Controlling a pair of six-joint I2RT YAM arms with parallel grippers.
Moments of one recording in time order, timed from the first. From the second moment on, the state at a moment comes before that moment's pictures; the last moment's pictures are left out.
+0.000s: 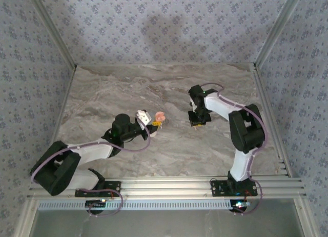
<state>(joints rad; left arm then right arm) -0.65 1.34 0.40 0.71 0.39 0.11 0.41 1.81 1.24 -0.88 -0.08 0.27</state>
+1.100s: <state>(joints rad) -0.78 1.63 0.46 1.15 0.32 0.01 0.53 1.14 0.64 0.21 -0.35 0.37</state>
